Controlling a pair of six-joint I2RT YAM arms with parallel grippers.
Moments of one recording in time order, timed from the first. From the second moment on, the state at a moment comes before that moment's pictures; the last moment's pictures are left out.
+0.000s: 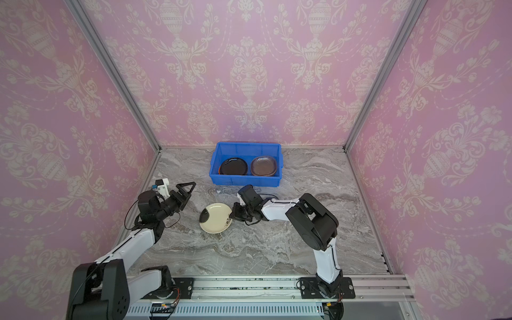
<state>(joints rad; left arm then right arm) 0.11 1.16 0.41 0.43 0.63 -0.98 0.75 1.92 1.07 0.01 -0.43 0.91</state>
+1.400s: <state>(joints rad) -0.28 1.29 0.53 0.36 0.60 -0.81 0.45 1.64 1.28 -0.54 -0.54 0.65</state>
